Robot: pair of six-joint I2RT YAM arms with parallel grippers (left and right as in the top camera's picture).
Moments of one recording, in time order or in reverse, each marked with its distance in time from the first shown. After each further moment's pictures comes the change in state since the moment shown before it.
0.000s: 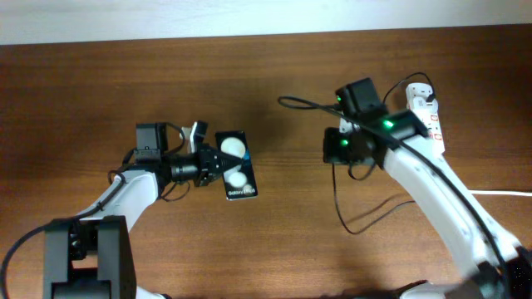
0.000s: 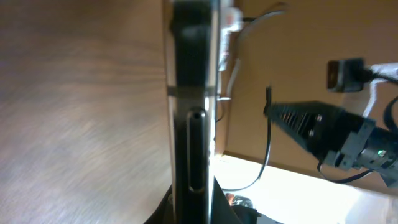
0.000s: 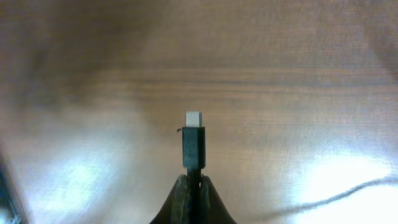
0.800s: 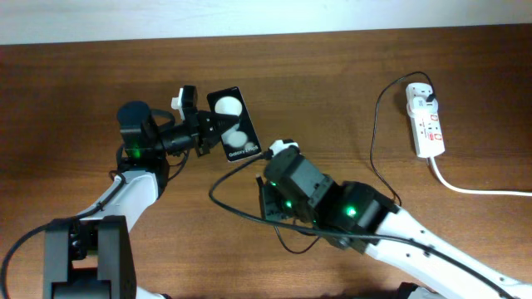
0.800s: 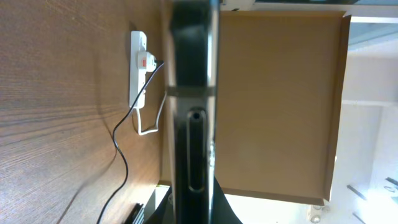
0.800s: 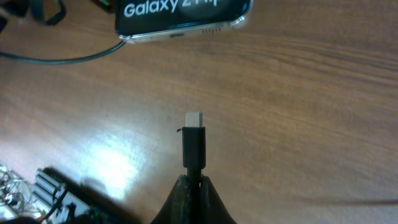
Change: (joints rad) left arm 0.000 0.000 -0.003 0.808 0.064 -0.817; right arm 0.558 -0.183 -0.111 0.245 0.100 0.261
